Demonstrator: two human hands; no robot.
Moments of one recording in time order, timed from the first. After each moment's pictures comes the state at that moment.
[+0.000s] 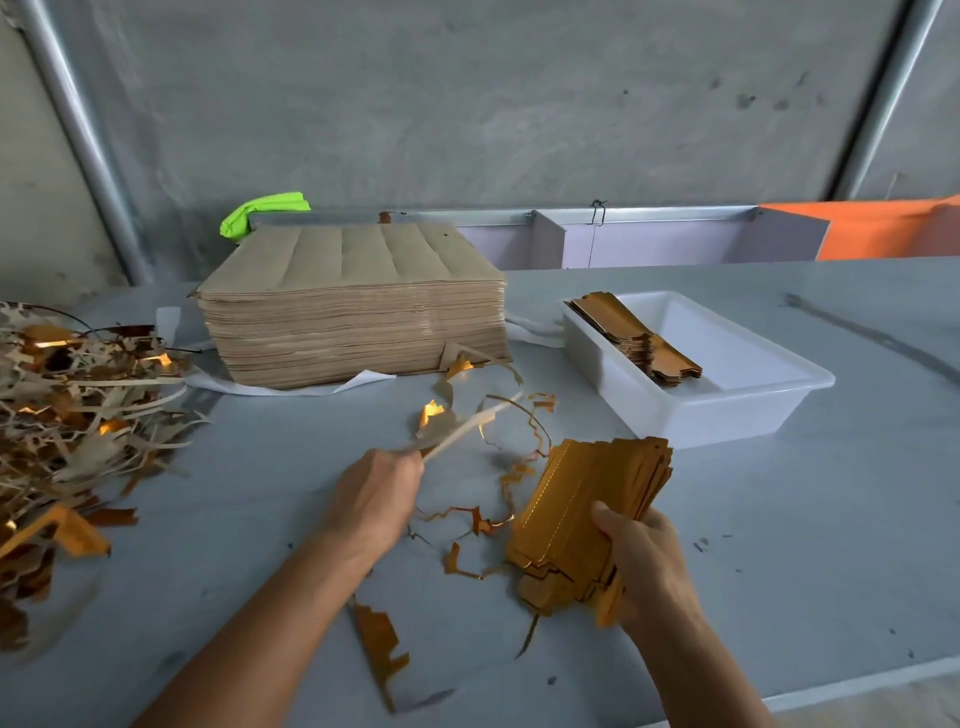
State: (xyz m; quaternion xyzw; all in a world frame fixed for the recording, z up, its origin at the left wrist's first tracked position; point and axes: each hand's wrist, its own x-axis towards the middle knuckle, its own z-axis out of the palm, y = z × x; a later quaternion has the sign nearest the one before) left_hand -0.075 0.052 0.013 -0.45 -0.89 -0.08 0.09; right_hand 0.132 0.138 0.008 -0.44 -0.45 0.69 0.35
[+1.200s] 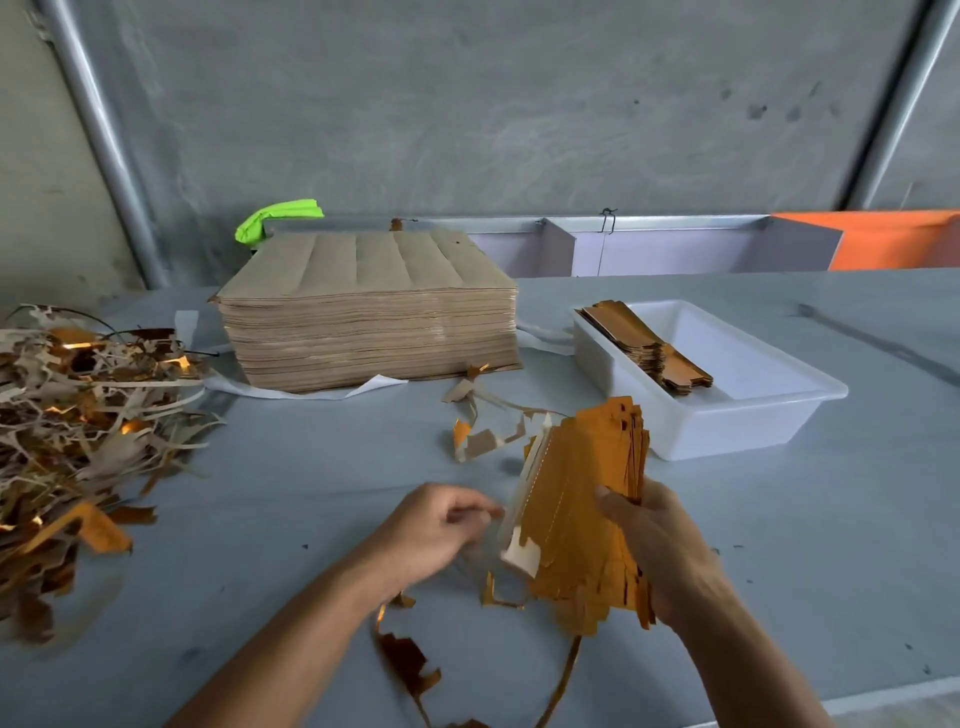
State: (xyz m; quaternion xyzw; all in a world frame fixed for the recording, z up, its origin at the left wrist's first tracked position) left_hand -0.042 0.036 0.015 -0.45 -0.74 -0.41 -0.30; right_hand 0.132 0.146 0.036 -0.39 -0.61 0.63 0.27
